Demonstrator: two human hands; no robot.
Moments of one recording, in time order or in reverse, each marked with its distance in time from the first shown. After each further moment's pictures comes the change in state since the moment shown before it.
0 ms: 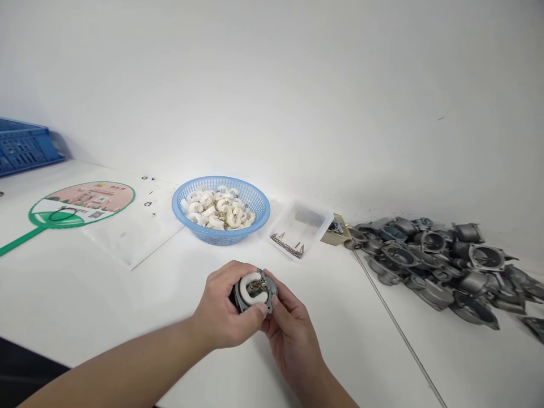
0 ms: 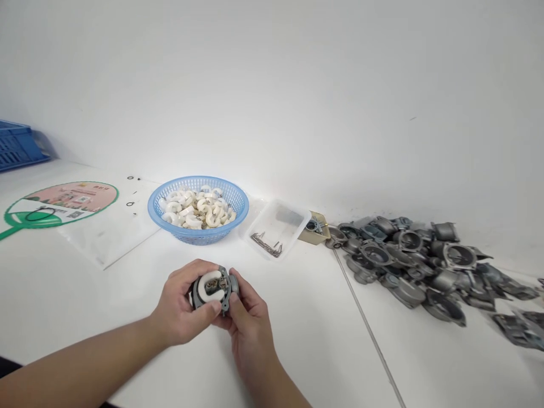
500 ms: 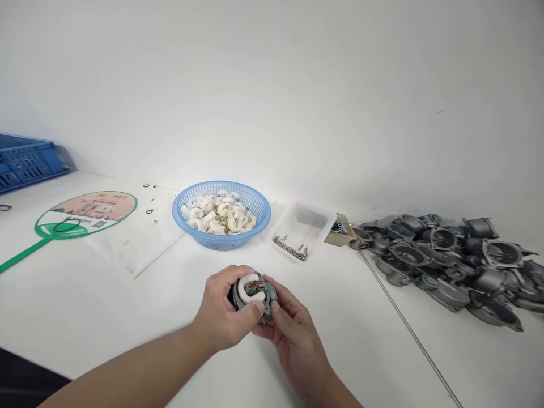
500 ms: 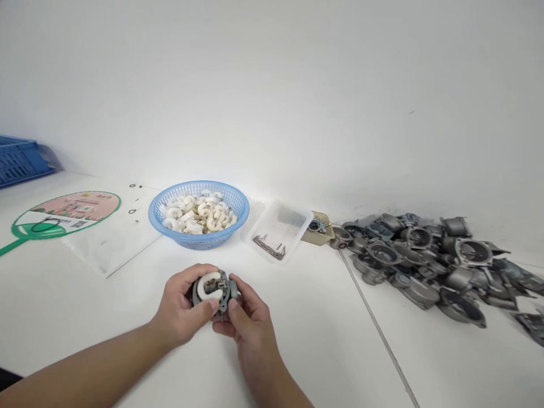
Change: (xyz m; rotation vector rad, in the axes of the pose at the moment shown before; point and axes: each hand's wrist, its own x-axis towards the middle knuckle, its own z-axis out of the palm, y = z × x) left_hand 0.000 -0.005 0.000 -0.103 -0.004 -0.217; right_hand 0.004 0.001 -0.009 -0.096 -0.007 0.029
